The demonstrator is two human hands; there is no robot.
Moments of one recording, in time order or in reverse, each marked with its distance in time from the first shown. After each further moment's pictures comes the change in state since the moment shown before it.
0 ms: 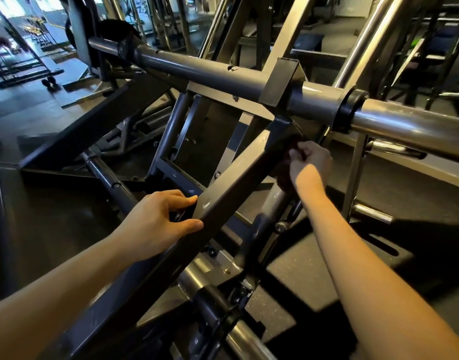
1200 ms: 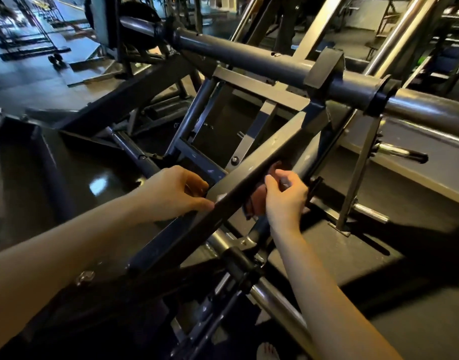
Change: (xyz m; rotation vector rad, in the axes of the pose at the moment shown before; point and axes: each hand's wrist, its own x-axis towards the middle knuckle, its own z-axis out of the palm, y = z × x) left_hand -0.064 -0.021 -0.035 0.054 -0.146 -0.170; right_hand -0.190 -0.027 0.022 0.299 -0.108 0.105
